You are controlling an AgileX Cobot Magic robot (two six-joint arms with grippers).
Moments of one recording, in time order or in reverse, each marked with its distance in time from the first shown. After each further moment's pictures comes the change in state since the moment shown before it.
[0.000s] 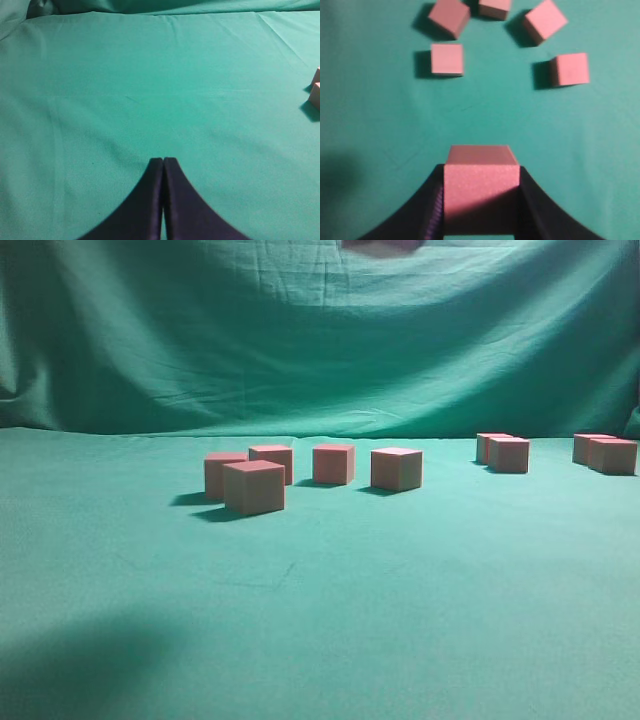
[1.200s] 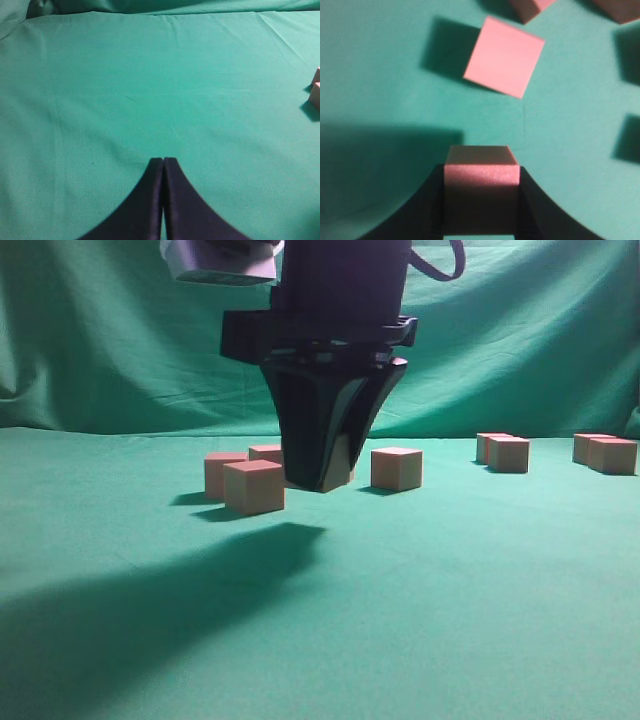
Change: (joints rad) left arm 0.000 0.000 0.000 0.000 0.000 0.000; right arm 0.050 0.269 0.114 -0.068 -0.310 -0.216
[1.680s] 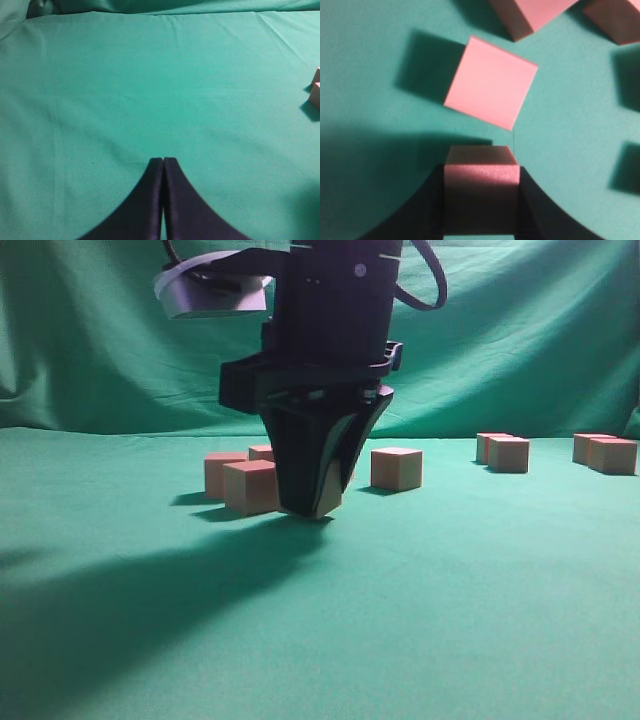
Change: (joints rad) left arm 0.000 0.000 0.000 0.000 0.000 0.000; right arm 0.000 0.058 -0.016 -0.041 -0.049 0.002
